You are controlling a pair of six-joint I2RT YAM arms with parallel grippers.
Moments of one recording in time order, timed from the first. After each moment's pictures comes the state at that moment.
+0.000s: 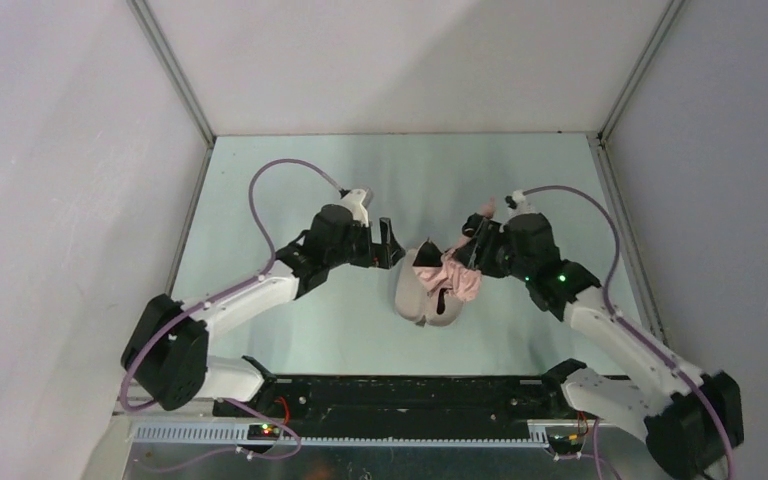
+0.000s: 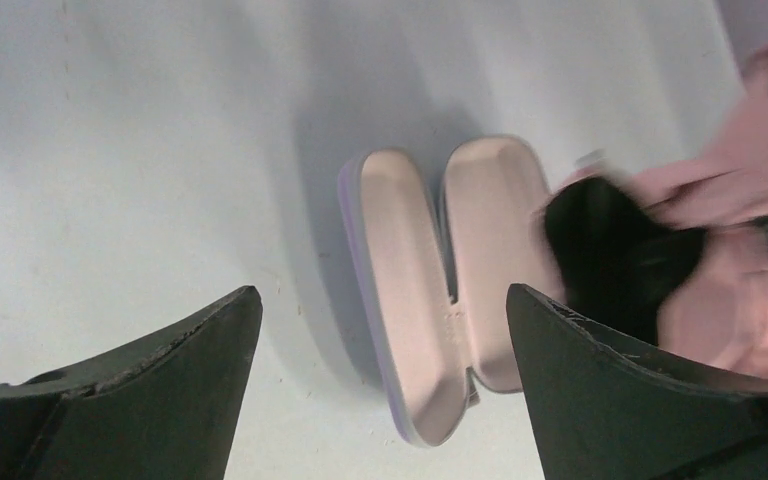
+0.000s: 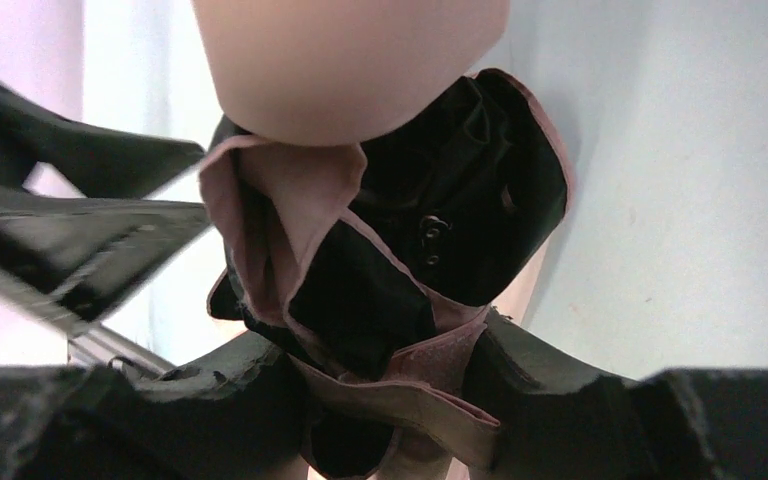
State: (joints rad) left arm -0.65 1.31 0.79 0.02 0.10 -0.47; right arm 0.50 1.07 0.72 -0.29 -0.11 0.74
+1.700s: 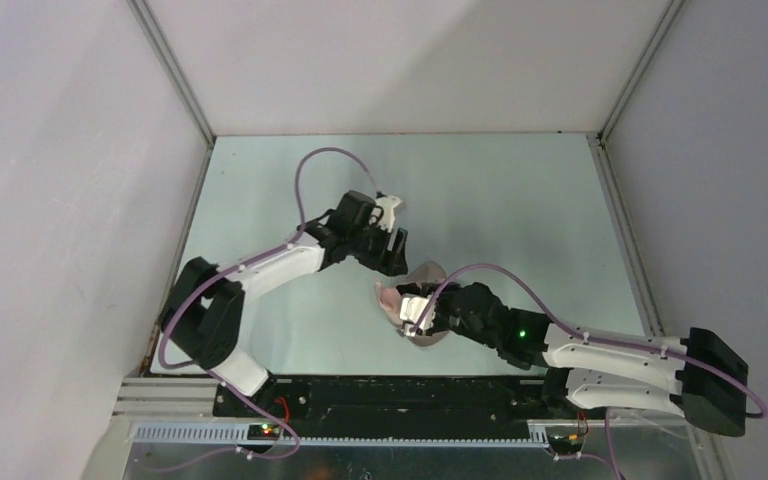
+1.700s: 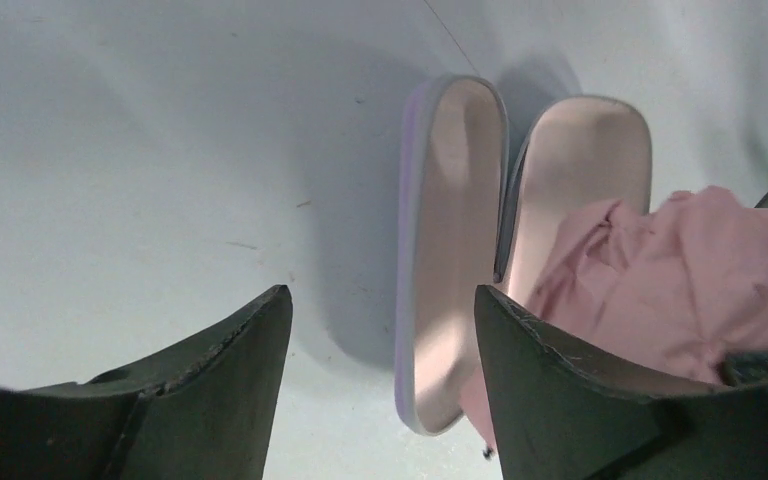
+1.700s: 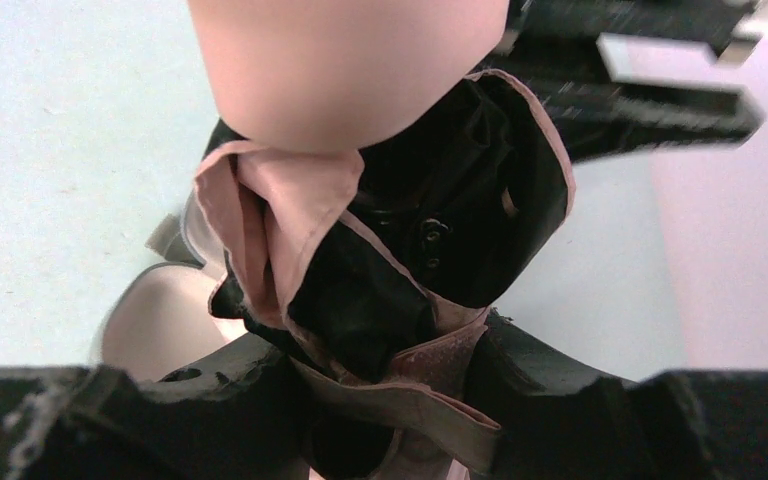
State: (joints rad) left arm -0.66 1.61 1.05 -0.30 0.31 -0.19; right arm 1.14 1.00 0.51 0.07 0.17 -0.60
